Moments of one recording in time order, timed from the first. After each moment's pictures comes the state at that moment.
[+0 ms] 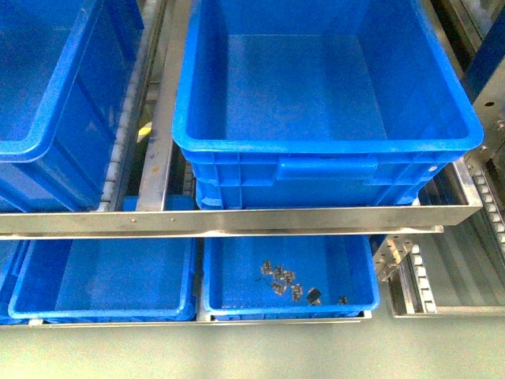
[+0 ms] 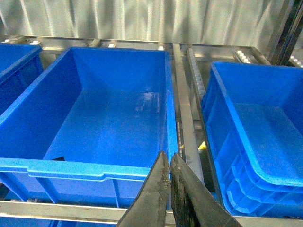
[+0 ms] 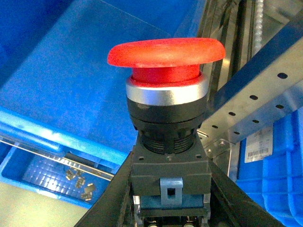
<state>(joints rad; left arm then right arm) 0.00 0.26 0.02 0.27 0.00 -0.01 0.09 1.21 0.42 0.43 0.15 -0.36</state>
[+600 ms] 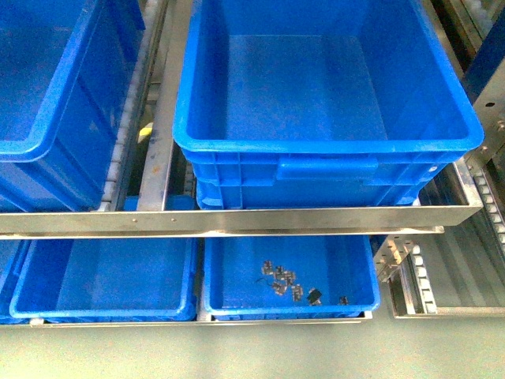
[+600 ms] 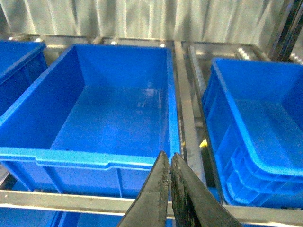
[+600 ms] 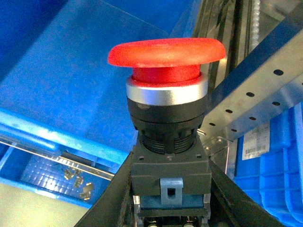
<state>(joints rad) 0.00 0.02 0.02 0.00 0.00 -0.01 0.09 1.21 0.42 0.43 0.16 -0.35</state>
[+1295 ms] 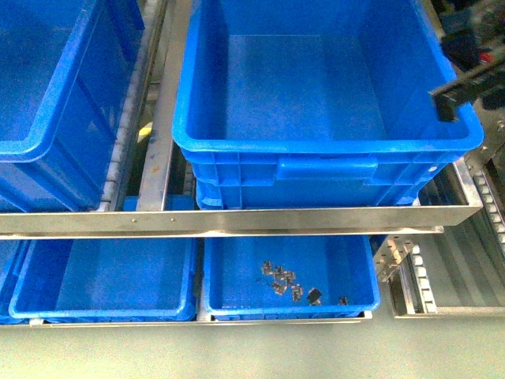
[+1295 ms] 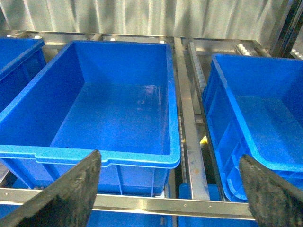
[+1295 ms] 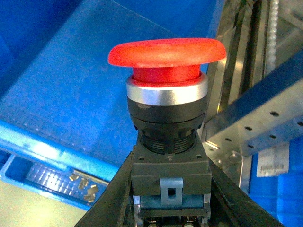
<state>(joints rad) 0.00 0.01 0.02 0.00 0.00 -0.01 0.18 1.47 0.62 0.48 0.16 -0.37</state>
